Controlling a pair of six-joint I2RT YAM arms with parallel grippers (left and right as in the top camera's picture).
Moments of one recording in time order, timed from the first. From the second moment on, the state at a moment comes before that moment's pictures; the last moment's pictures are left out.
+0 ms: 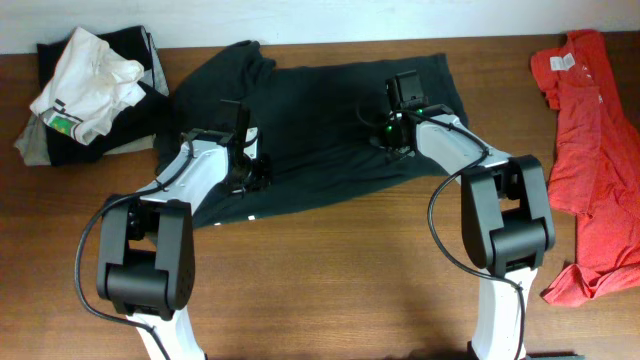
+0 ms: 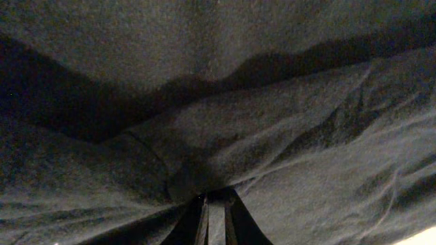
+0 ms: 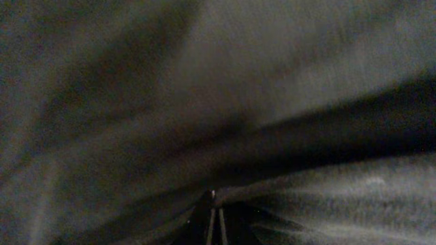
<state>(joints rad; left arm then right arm) -0.19 2.01 1.34 -0.68 0.21 -0.25 0.22 2.19 1.54 -0.42 -0.09 0.55</state>
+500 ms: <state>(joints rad) -0.10 1.93 1.34 -0.75 0.06 -0.25 0.04 2.02 1.55 -0.76 0.12 0.55</state>
